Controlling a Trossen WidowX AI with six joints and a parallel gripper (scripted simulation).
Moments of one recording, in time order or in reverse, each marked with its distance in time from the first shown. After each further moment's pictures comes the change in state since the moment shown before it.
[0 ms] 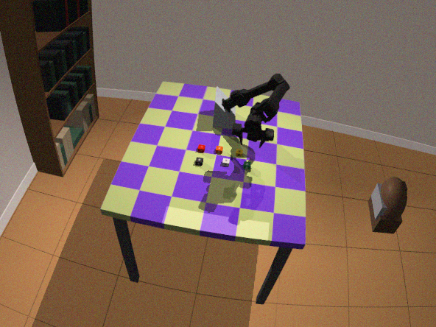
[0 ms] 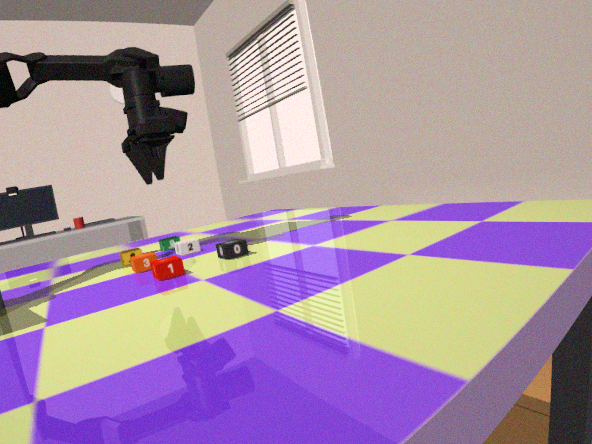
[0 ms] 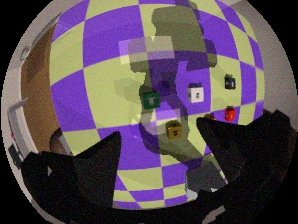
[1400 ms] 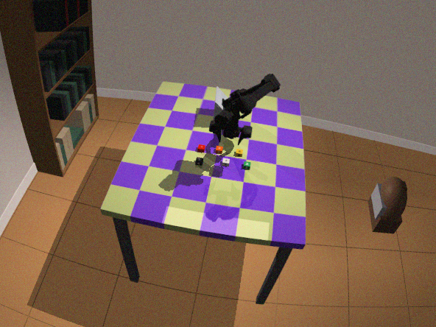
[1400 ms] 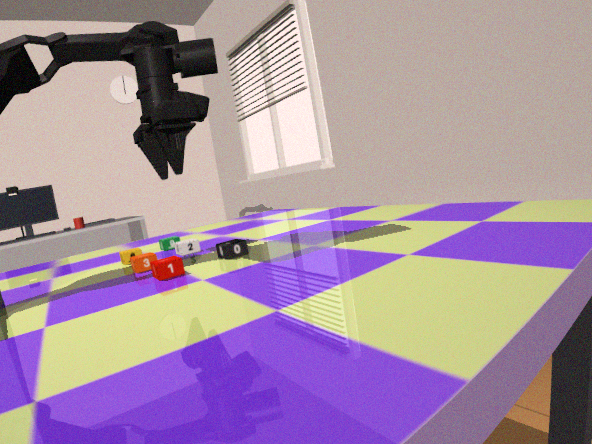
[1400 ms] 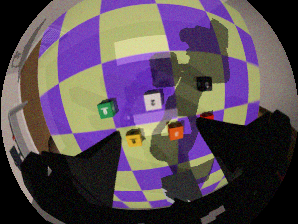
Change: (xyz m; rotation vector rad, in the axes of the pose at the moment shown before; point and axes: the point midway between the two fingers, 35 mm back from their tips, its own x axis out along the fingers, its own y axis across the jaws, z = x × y) arm 0.001 -0.100 0.003 0.018 0.003 0.002
